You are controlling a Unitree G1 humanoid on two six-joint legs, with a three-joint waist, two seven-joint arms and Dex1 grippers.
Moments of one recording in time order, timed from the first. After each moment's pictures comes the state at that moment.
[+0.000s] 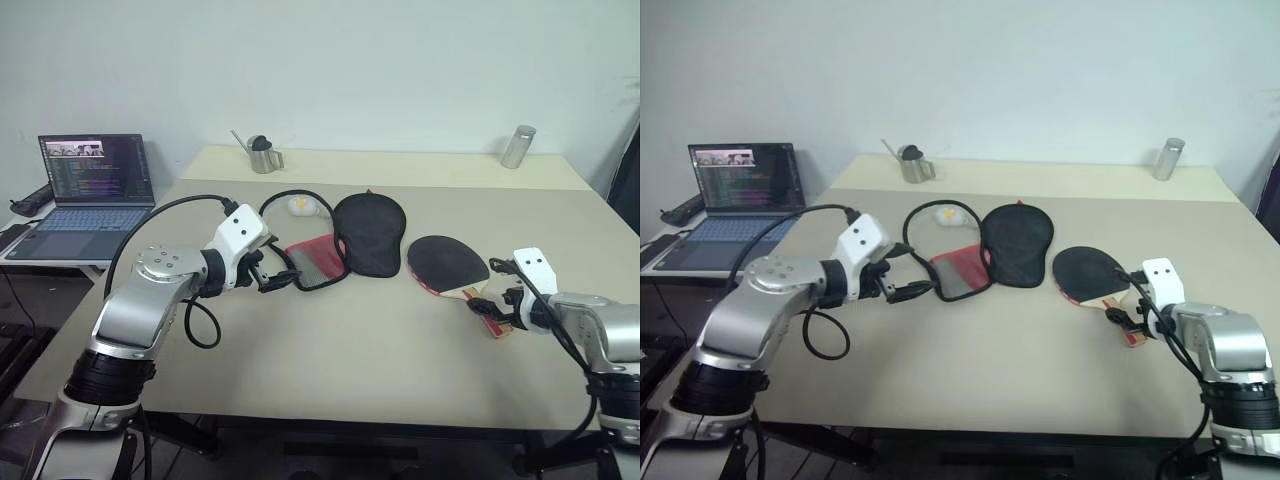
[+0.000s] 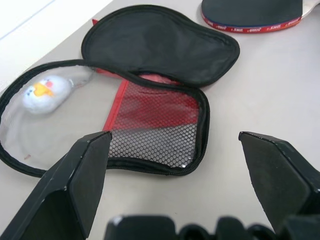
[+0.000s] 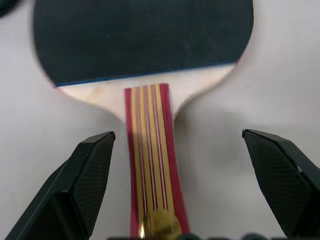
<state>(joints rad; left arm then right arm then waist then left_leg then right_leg) -0.61 0.75 -0.08 -0.15 -0.20 0.65 -0.87 -0.50 -0.59 -0.18 -0.05 0.25 1.23 0.44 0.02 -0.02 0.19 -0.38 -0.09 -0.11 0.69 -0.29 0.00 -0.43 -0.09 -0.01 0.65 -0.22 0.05</state>
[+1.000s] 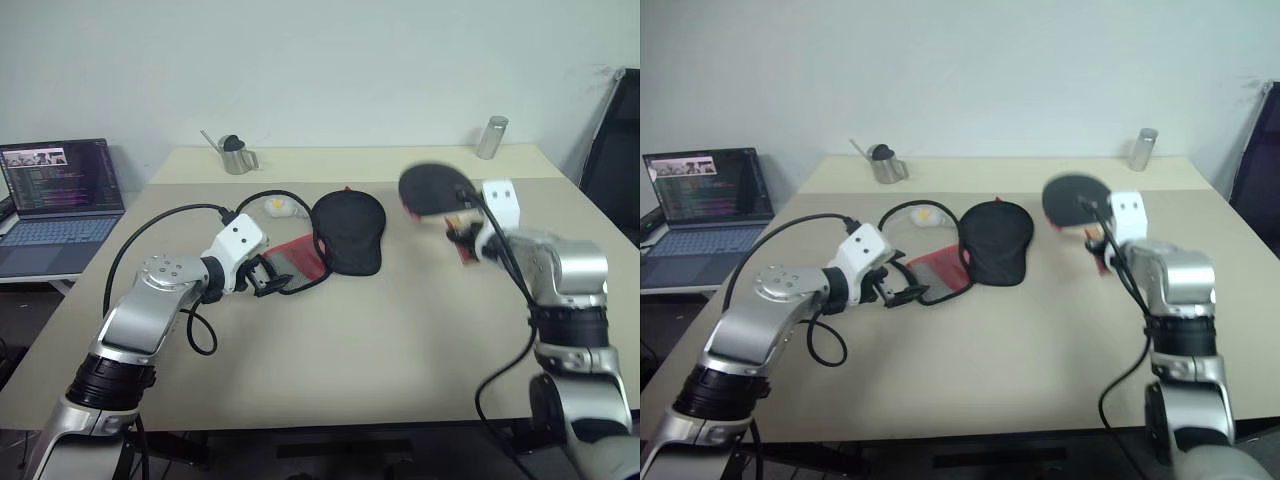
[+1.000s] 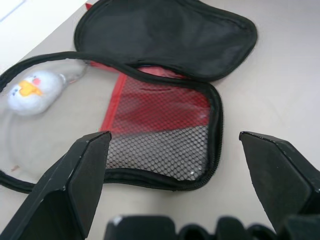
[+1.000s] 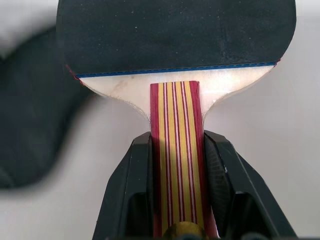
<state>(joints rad) -0.58 0.75 -0.08 -0.11 -0.15 0.65 -0.78 -1.01 -0.33 -0.16 0.15 0.21 1.09 0.18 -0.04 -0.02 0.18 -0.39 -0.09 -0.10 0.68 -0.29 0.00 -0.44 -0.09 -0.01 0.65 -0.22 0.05</state>
